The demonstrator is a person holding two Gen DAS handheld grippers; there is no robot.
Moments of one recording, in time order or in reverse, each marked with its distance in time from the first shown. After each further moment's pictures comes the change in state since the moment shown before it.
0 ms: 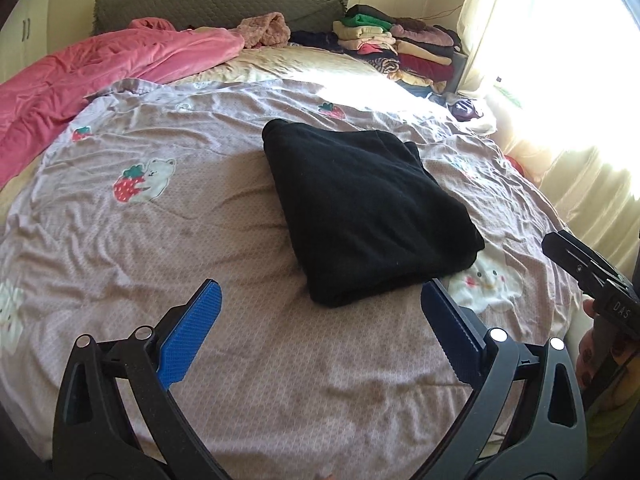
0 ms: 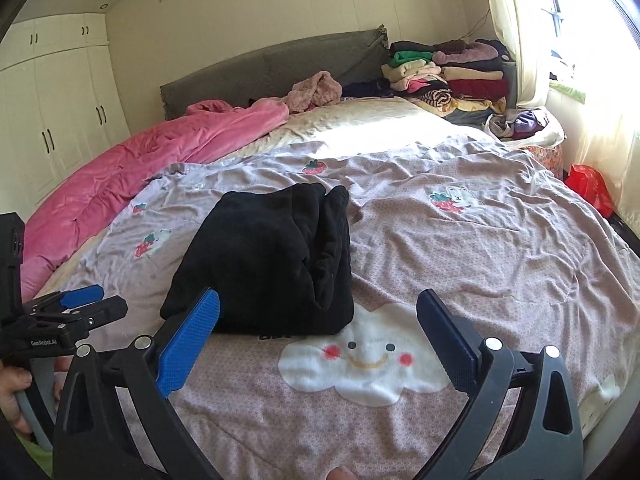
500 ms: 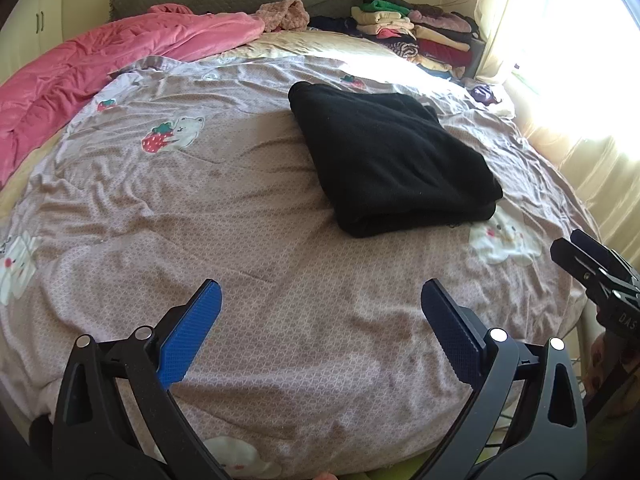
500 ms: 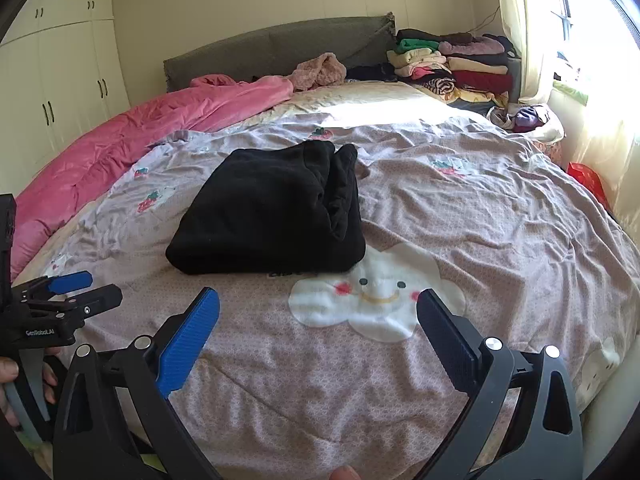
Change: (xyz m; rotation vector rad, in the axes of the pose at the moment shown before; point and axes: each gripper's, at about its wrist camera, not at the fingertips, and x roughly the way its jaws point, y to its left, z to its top) left arm -0.008 0.005 -0.045 -0.017 0.053 0.081; right arm -0.007 0.021 -0.046 -0.048 0.073 -0.029
